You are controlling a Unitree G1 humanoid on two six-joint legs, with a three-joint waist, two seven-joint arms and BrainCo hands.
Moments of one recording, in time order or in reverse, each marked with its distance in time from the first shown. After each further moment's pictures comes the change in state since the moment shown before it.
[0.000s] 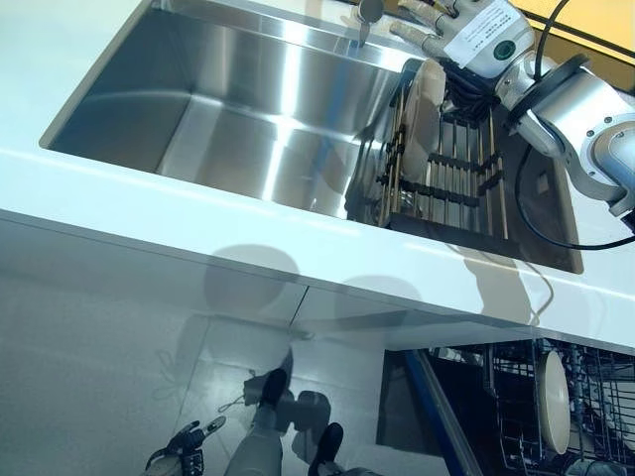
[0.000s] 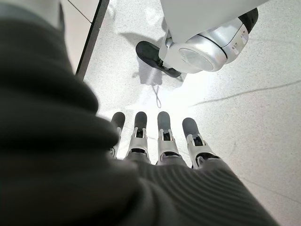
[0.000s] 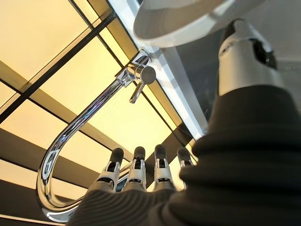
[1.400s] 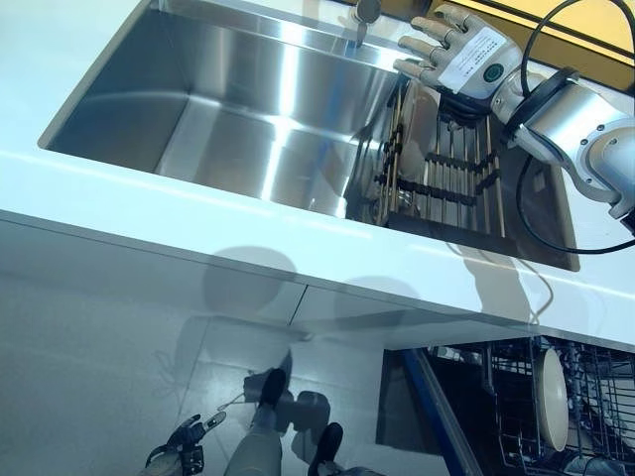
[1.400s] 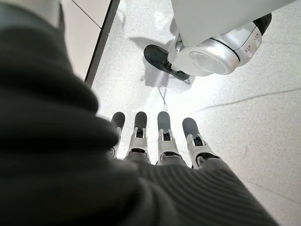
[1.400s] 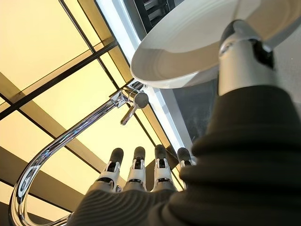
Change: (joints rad) left arm 0.000 0.002 0.001 -0.008 -0.012 -0.027 -0.014; right arm 0.008 -0.002 0.005 0.036 -0.099 -0.064 0.062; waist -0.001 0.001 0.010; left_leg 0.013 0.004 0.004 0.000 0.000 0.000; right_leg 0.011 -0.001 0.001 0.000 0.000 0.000
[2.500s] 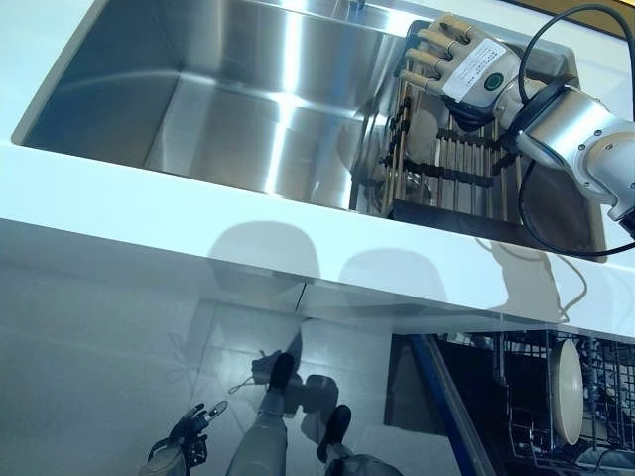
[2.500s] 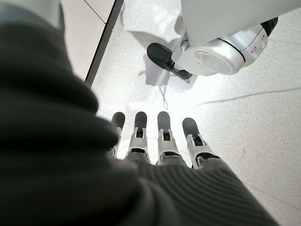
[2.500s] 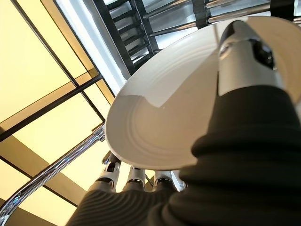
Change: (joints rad) left arm 0.002 0.000 -0.001 -0.040 -0.069 -0.031 -0.022; right arm 0.010 0.003 0.003 0.035 -0.079 -0.014 0.015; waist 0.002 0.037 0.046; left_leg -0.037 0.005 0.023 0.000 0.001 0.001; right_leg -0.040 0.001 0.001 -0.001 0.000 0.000
